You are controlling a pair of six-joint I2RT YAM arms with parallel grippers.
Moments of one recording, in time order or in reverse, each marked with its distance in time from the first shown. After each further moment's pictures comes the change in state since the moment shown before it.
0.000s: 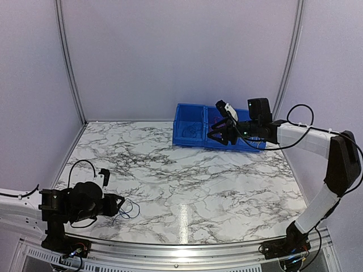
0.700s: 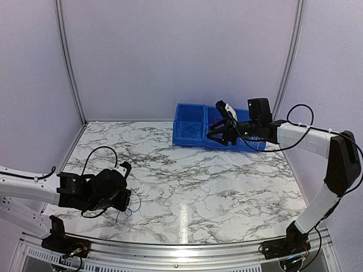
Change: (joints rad) left arm 0.000 0.354 0.301 -0.186 -0.038 0.248; right arm 0.000 0.000 0.000 0.000 -0.078 -0.013
